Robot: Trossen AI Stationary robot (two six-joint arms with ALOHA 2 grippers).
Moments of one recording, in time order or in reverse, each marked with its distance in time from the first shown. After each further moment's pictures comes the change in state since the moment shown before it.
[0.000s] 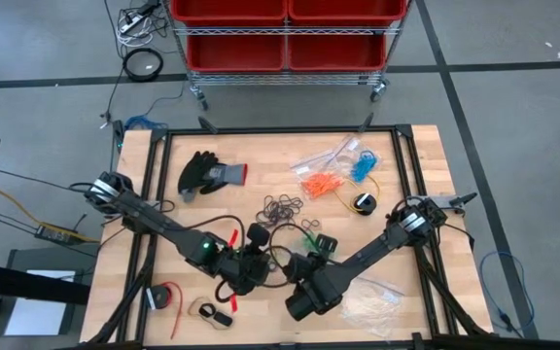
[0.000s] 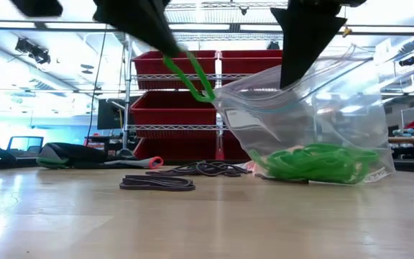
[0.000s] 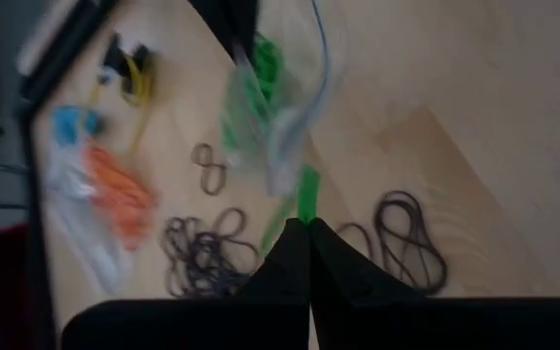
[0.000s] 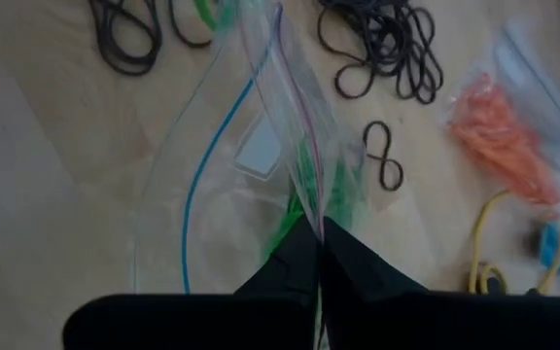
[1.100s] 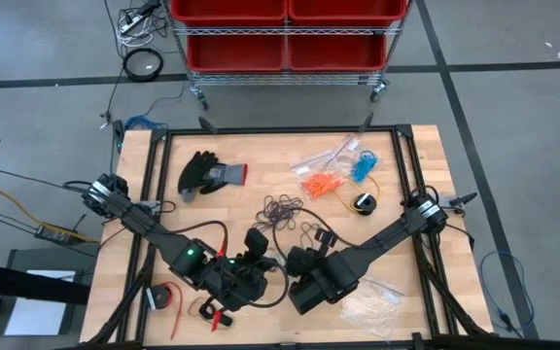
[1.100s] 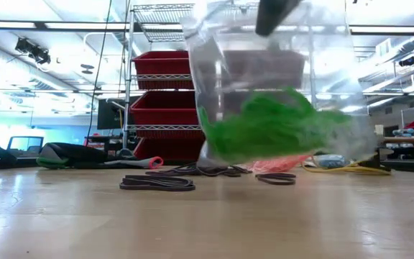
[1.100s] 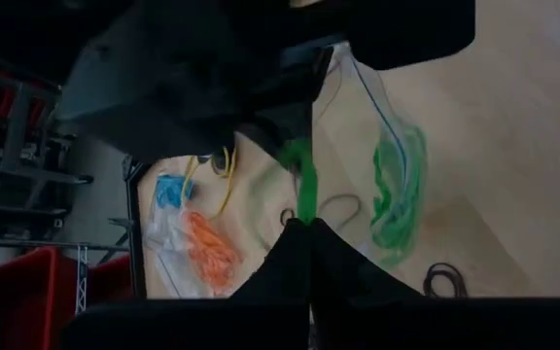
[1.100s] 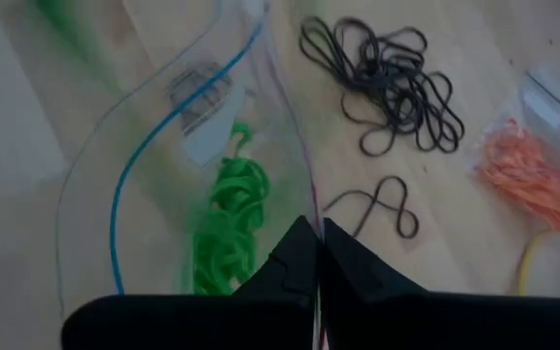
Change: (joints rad) left arm -0.100 -0.002 0.220 -0.065 -0.175 0.079; right arm -0.013 -0.144 -0.001 0.140 -0.010 -0.035
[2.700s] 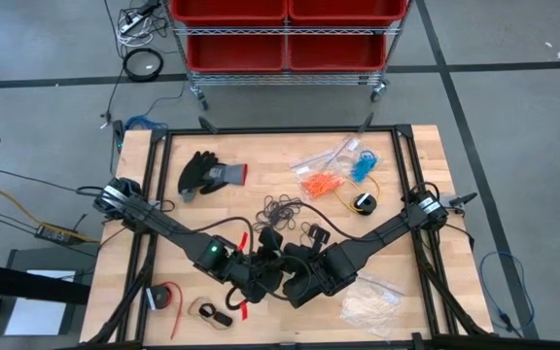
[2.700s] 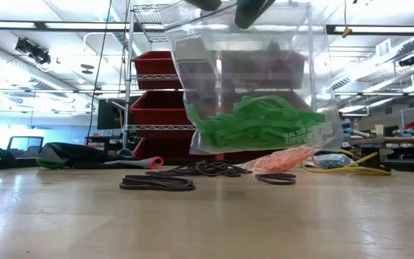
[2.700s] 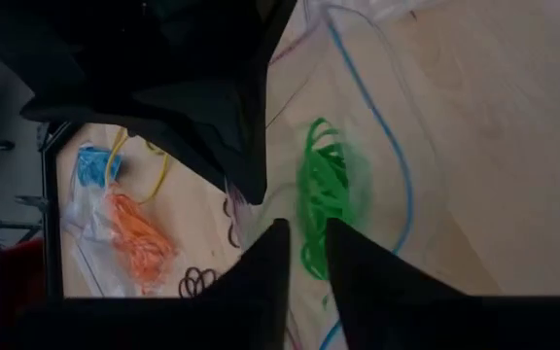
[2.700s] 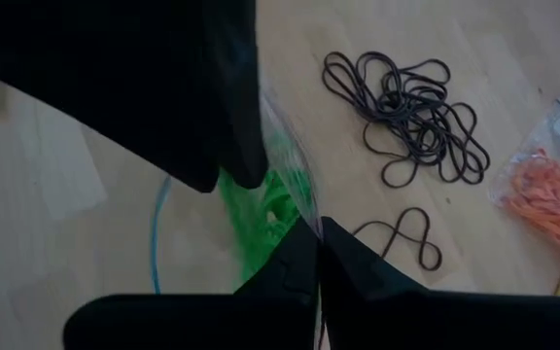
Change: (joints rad) left arm 0.104 0.099 -0.002 0.027 0.168 -0.076; right arm -0.025 -0.020 0.000 0.095 -0.022 -0.077
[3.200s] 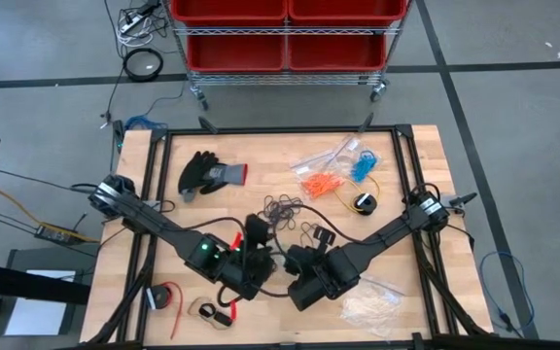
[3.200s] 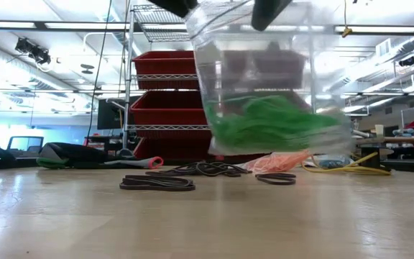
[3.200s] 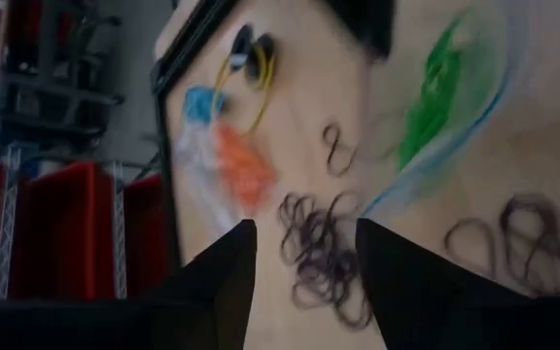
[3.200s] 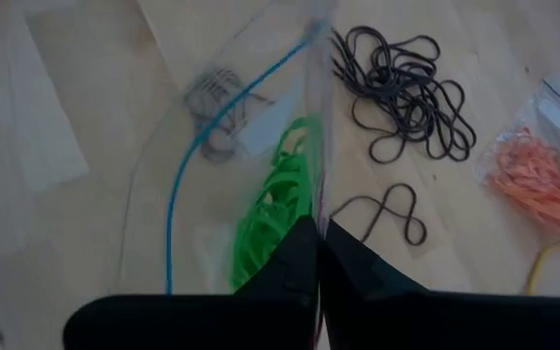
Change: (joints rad) left arm -0.027 -0.054 0.001 -0.179 -0.276 -0.037; right arm 0.014 0.000 0.000 -0.073 -0.008 0.032
